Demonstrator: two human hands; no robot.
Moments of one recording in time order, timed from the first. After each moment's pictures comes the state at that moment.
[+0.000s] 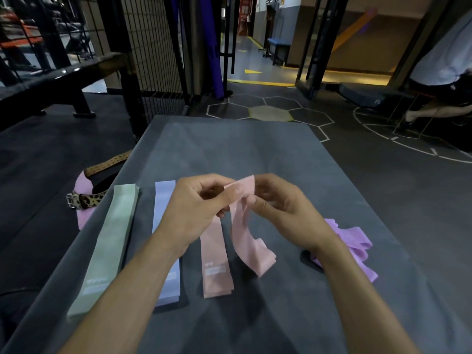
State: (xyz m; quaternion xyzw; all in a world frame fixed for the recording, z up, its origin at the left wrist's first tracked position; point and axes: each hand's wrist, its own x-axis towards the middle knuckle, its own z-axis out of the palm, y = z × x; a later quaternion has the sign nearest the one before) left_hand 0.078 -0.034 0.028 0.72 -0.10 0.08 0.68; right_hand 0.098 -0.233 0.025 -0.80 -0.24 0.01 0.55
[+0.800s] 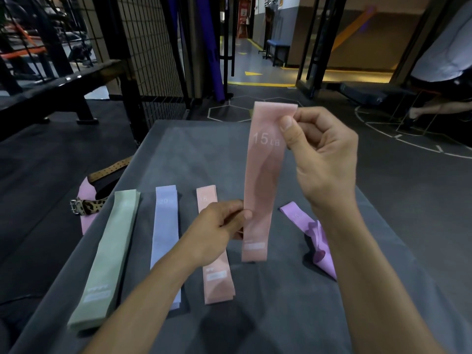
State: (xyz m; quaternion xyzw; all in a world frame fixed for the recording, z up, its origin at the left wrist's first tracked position) left_hand 0.079 -0.053 0.002 0.76 -0.15 -0.06 0.63; right_hand 0.102 -0.223 0.099 -0.69 -0.20 -0.31 0.63
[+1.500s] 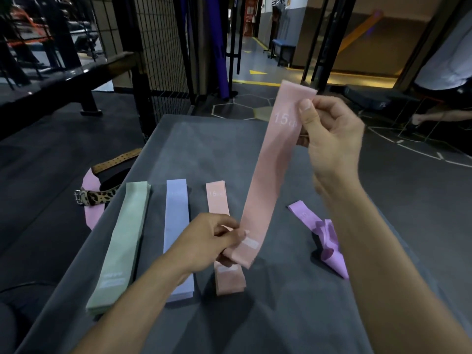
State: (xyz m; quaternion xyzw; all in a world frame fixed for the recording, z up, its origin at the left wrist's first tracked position) left_hand 0.053 -0.020 -0.008 0.77 -0.01 -0.14 0.63; right_hand 0.128 -0.207 0.108 -0.66 -0.12 -0.27 0.69
